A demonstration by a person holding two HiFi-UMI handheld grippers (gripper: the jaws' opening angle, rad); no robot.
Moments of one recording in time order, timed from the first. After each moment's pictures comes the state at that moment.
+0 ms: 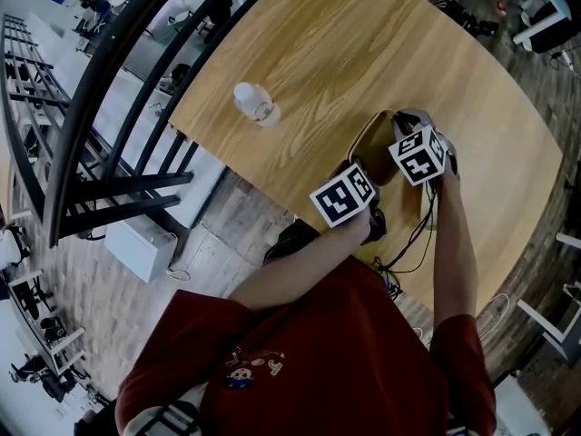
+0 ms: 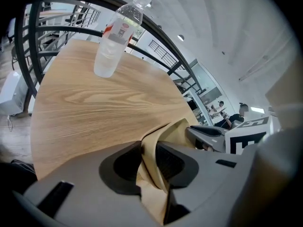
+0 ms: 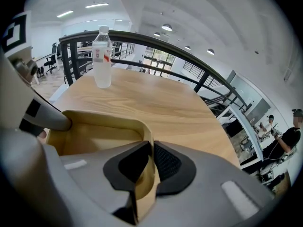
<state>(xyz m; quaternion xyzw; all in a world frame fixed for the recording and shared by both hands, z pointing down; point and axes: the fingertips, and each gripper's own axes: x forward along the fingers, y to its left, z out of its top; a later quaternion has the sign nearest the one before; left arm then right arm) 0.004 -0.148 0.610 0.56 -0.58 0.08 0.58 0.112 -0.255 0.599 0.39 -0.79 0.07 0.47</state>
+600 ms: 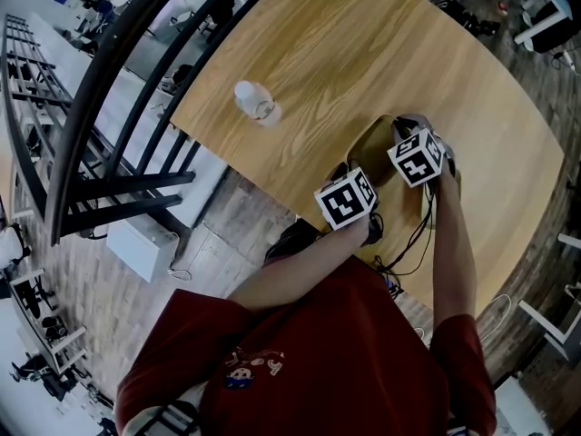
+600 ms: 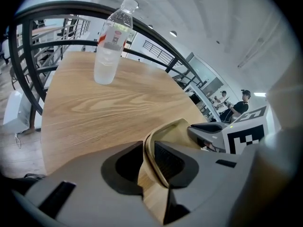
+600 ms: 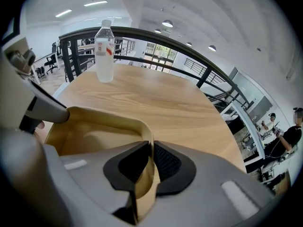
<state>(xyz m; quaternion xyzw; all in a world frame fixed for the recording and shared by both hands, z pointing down) -0.006 -0.139 0.610 0.57 -0.60 0.14 0.54 0.113 -0.243 0.617 0.38 -0.78 0.08 0.49</state>
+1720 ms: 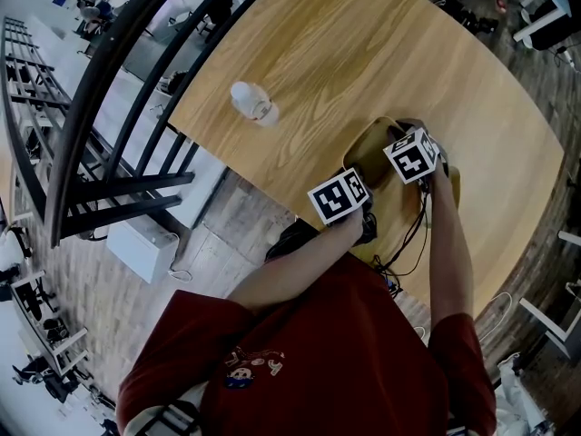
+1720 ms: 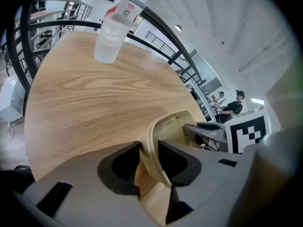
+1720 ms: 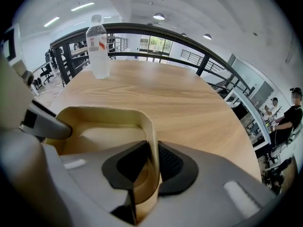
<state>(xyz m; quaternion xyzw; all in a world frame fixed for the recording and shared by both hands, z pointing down) 0.005 -0.131 0.644 0.57 -0.56 0.13 0.59 0.116 -0.235 0.644 0.39 -0.77 0.14 0.49</state>
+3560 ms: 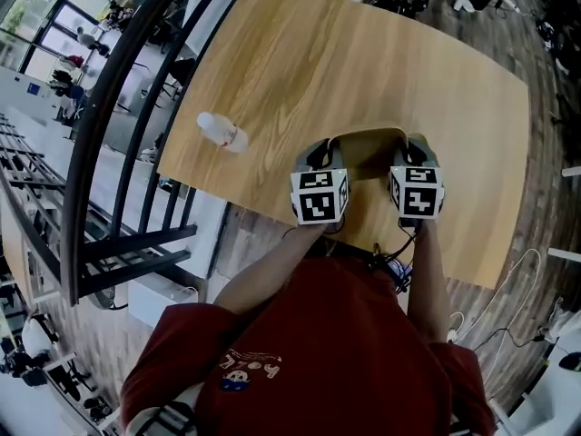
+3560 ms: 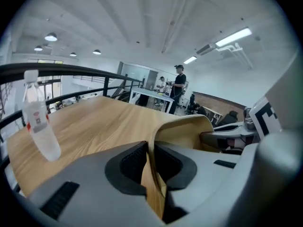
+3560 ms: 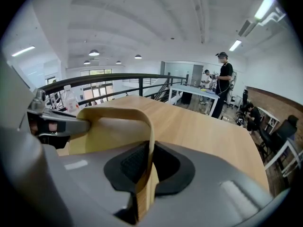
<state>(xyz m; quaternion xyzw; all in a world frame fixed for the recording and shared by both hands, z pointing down) 0.046 -0.167 0.528 0.84 -0.43 0.20 0.25 0.199 -0.130 0.523 0.68 -0.65 0.22 0.24</state>
